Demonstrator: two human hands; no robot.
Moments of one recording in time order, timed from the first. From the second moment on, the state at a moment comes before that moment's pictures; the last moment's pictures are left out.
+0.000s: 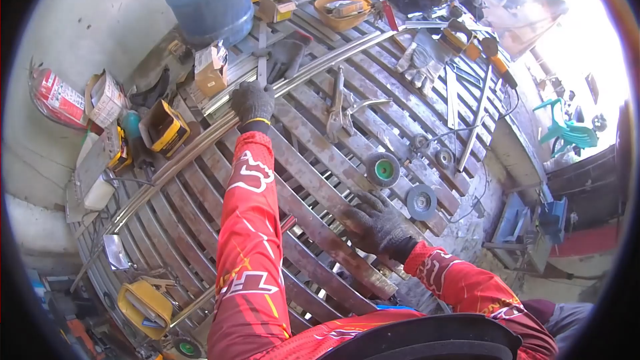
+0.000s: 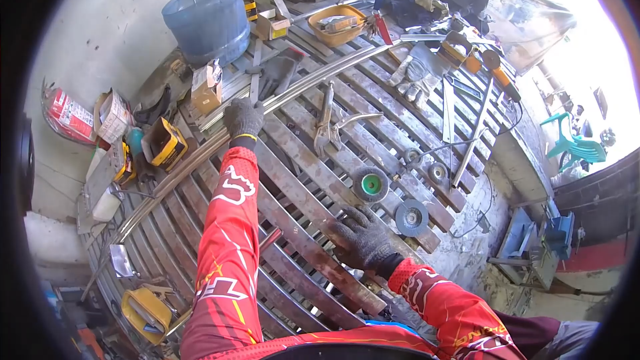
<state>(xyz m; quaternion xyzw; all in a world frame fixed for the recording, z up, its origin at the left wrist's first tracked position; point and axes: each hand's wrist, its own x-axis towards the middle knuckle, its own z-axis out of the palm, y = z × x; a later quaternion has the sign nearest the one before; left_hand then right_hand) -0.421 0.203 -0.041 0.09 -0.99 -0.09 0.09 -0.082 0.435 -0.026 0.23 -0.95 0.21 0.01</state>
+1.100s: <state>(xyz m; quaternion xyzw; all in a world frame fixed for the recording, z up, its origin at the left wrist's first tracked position) -0.317 0.099 -0.055 -0.26 -0.96 -0.09 0.06 -0.078 0.436 -0.033 0.22 -0.95 0.21 -0.01</state>
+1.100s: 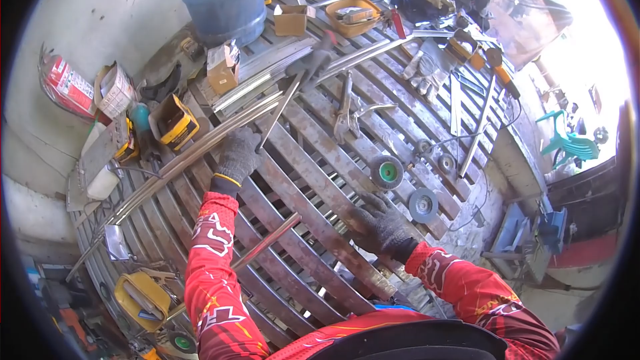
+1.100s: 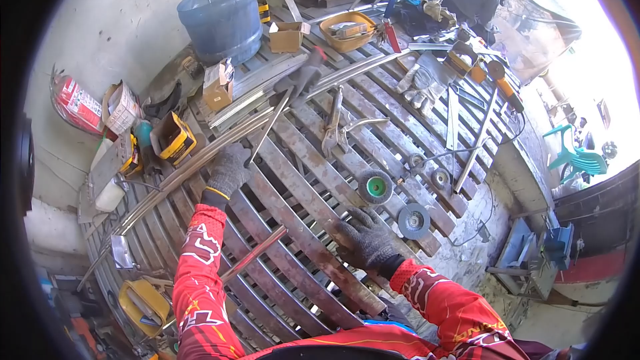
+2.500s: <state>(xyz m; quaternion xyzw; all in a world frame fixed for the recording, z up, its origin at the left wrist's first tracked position) -0.463 0.141 -0.066 0.01 -0.98 0.03 0.20 -0.081 0.438 -0.034 0.21 -0.95 0.23 0.02</state>
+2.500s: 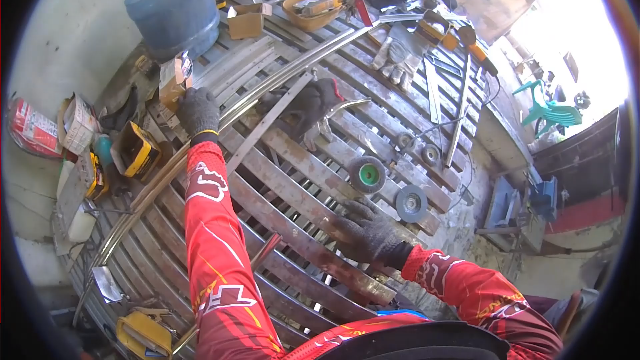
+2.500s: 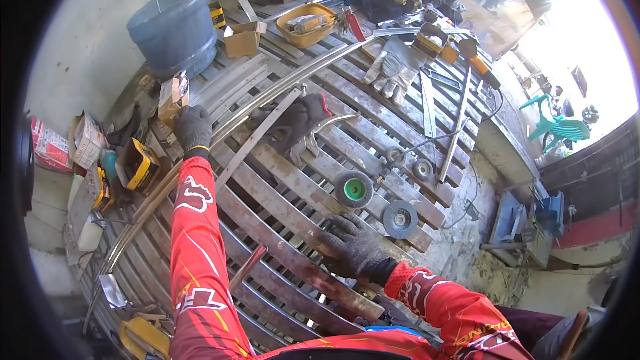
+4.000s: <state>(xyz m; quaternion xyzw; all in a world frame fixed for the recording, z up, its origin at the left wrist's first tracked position) -0.443 0.144 -0.073 0.04 -0.98 -0.12 0.13 -0.078 0.434 -0.030 0.22 -0.95 0.22 0.02</state>
